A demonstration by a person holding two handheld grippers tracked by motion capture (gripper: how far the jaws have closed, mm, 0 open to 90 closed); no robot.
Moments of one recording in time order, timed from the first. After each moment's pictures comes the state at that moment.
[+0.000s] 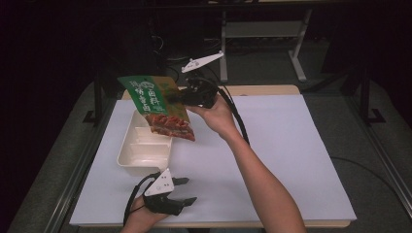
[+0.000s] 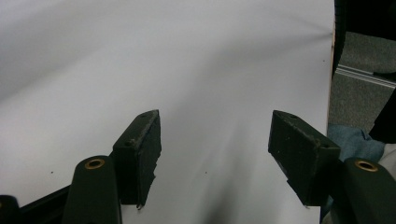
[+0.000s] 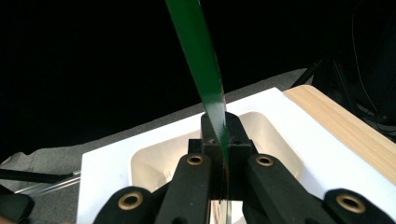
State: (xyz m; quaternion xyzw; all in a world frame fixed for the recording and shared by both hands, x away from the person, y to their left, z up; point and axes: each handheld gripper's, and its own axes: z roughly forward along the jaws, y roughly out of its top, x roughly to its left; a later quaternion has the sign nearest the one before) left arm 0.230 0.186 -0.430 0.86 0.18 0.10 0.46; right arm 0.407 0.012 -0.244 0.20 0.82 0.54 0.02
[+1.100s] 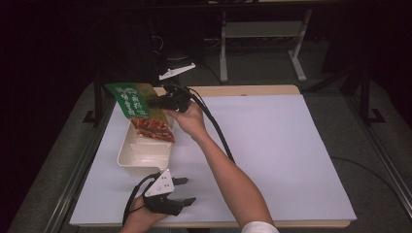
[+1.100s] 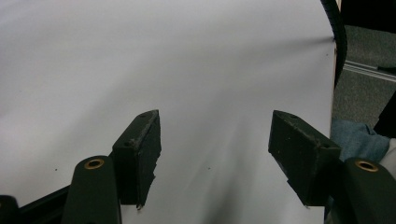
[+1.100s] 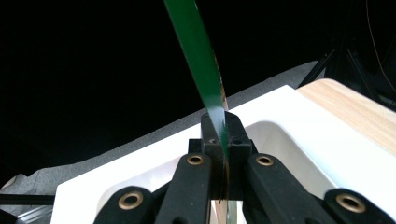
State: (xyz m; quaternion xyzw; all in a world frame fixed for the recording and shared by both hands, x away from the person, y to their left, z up) left arm 0.230 0.186 -0.431 0.87 0.18 0.10 0.45; right arm 0.444 0.078 -0.299 0.23 0.80 0.55 -0.02
